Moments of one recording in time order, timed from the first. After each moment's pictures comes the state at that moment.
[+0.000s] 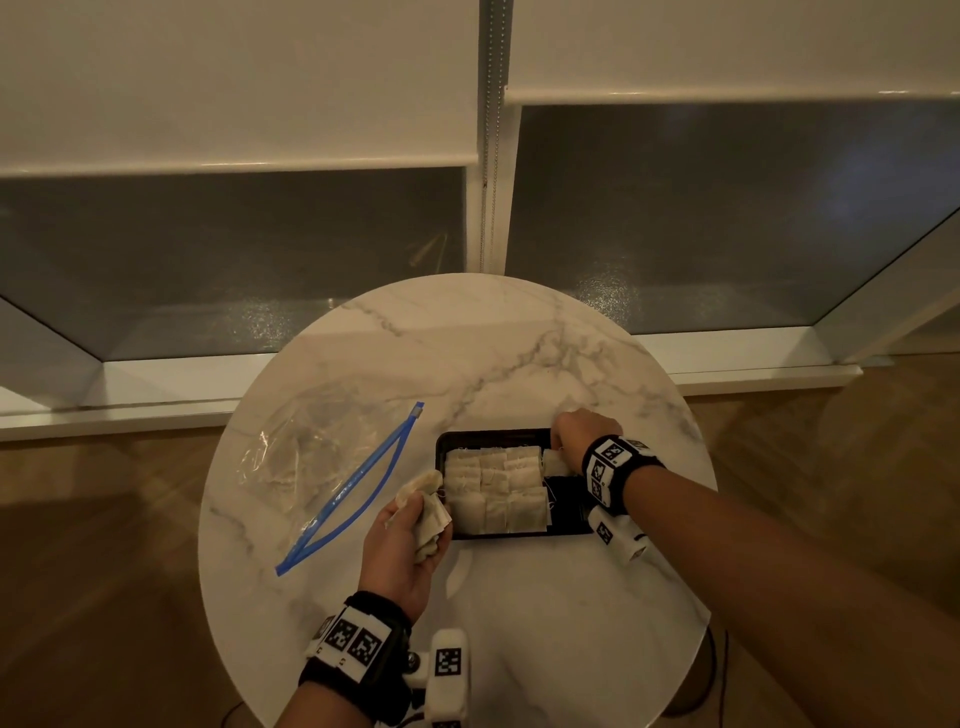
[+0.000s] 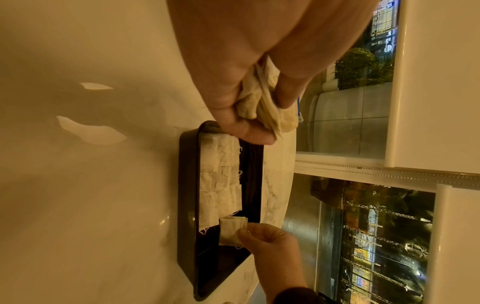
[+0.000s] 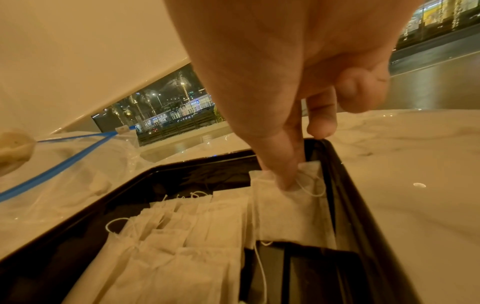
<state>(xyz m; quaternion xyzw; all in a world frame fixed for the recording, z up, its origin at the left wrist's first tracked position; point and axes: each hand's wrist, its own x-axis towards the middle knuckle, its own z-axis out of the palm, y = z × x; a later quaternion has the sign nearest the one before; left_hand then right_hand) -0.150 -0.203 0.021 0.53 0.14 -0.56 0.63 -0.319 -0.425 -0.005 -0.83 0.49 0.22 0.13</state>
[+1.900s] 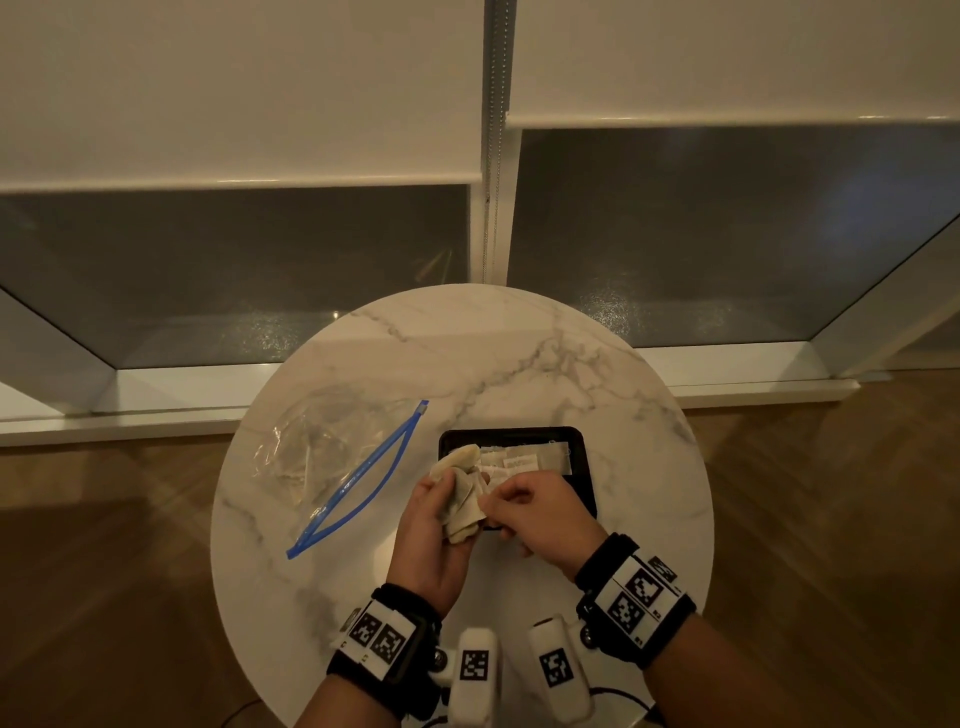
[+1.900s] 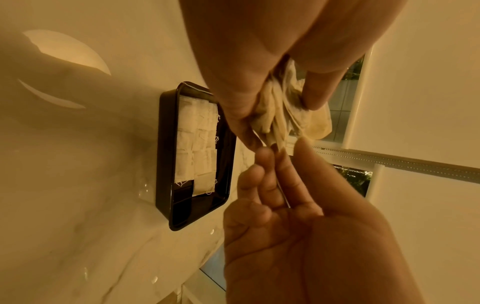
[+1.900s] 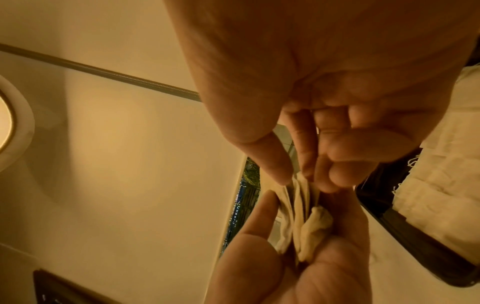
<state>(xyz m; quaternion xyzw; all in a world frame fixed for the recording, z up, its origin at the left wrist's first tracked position) -0.181 -0.205 0.046 0.44 0.04 -0.59 0.67 -0.305 -0.269 0.100 -0.58 0.51 -0.12 0.62</state>
